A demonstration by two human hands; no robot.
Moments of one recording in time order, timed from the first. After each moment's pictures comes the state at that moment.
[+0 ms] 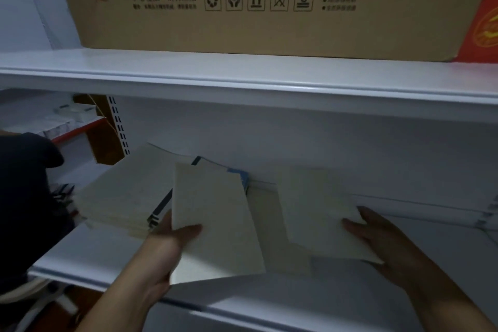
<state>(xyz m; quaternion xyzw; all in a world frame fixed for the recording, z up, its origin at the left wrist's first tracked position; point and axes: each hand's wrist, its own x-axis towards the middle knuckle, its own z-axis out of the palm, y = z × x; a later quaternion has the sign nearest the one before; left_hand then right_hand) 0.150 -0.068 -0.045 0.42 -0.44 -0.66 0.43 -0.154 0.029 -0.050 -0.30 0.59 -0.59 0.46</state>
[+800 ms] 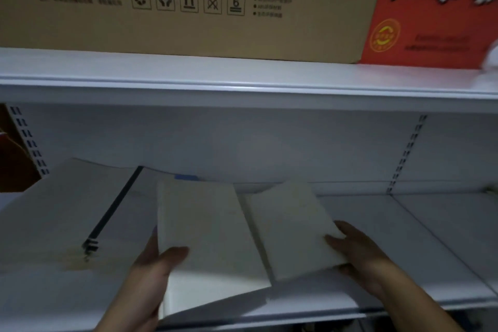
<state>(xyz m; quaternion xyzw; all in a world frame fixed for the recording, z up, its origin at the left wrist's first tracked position) 0.122 -0.048 -0.060 0.38 -0.49 -0.67 0.41 -0.163 0.087 -0.079 -0.21 0.70 -0.56 0.39</state>
